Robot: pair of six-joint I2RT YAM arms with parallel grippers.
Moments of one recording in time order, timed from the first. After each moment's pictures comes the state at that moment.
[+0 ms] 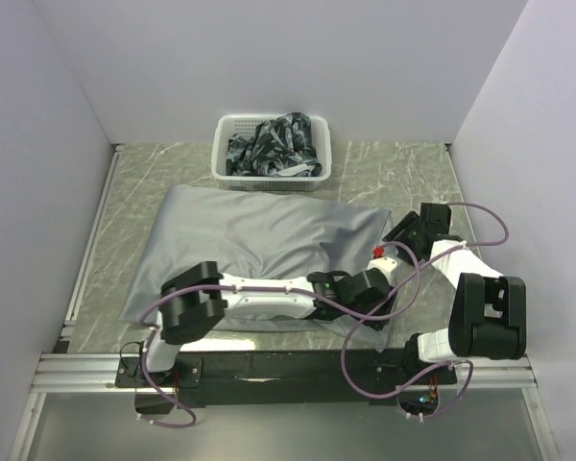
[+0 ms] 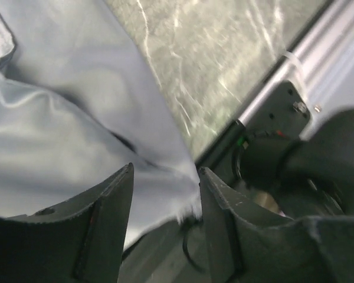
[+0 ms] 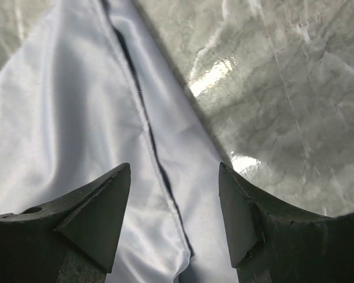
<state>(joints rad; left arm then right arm) -1.35 1.96 1.46 -0.20 -0.09 -0.68 -0.10 1.41 0.68 -0.20 -0.10 0.72</state>
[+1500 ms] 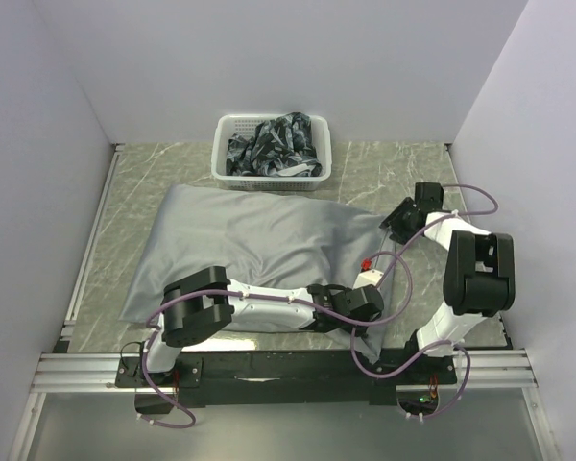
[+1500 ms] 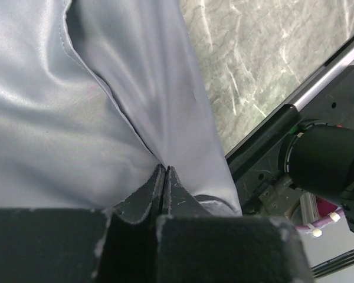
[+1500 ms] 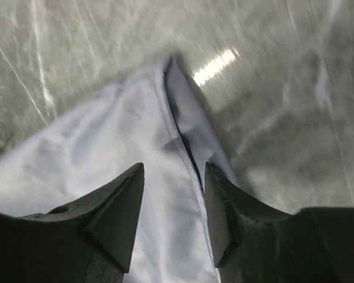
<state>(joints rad) -1.39 2.01 1.39 -0.22 -0.18 -0.78 -0.10 1.67 0.91 -0.21 -0.14 0.72</state>
